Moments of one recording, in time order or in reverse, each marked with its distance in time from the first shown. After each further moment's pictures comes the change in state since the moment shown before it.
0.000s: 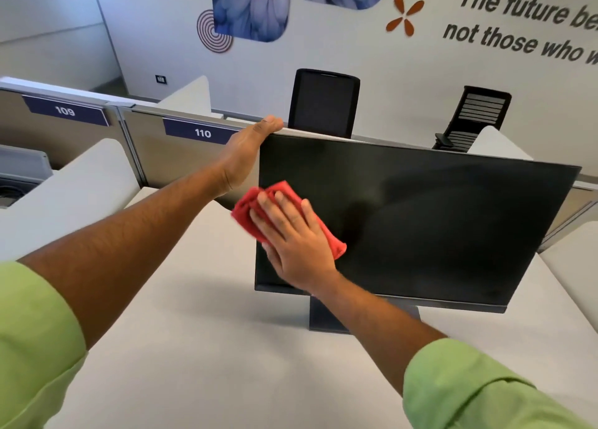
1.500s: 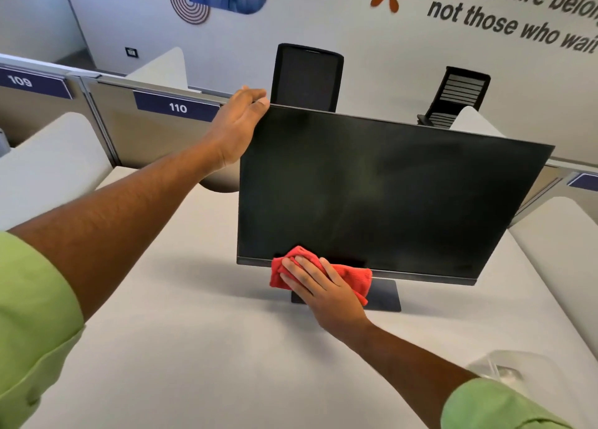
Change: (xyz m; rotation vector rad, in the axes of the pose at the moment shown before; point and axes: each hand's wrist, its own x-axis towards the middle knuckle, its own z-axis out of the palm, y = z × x) left_hand 0.000 0.003 0.021 0.291 0.068 0.045; right_hand -0.179 0.005 -0.015 -0.173 -0.436 -0.084
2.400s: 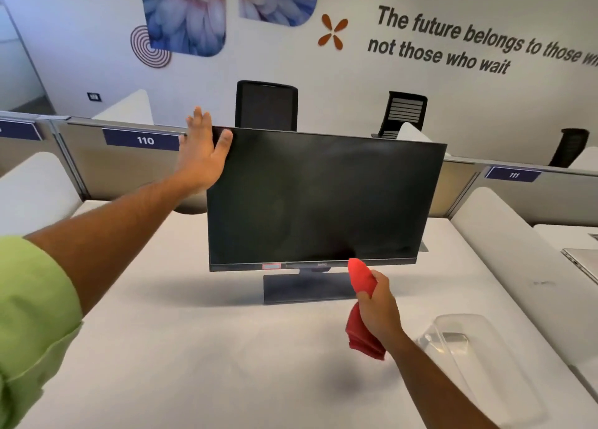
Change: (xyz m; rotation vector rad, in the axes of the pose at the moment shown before) left_hand -0.023 0.013 0.016 0.266 0.064 -0.027; right_hand -0.106 0.039 -0.101 1.002 -0.226 1.573
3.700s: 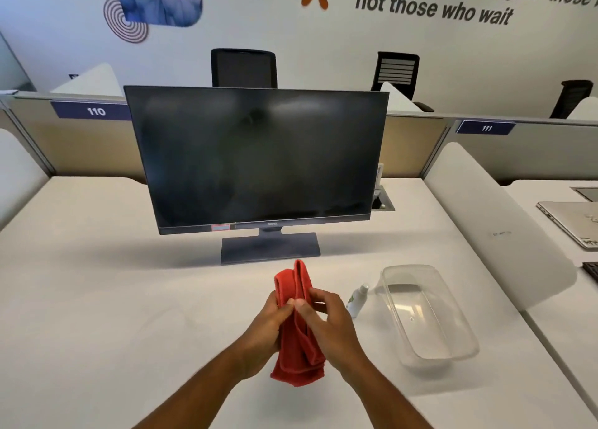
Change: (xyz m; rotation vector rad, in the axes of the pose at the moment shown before) left_hand -0.334 0.133 0.215 -1.039 -0.684 -0.659; right_hand -0.092 0.106 -0.036 0.355 -0.284 -0.249
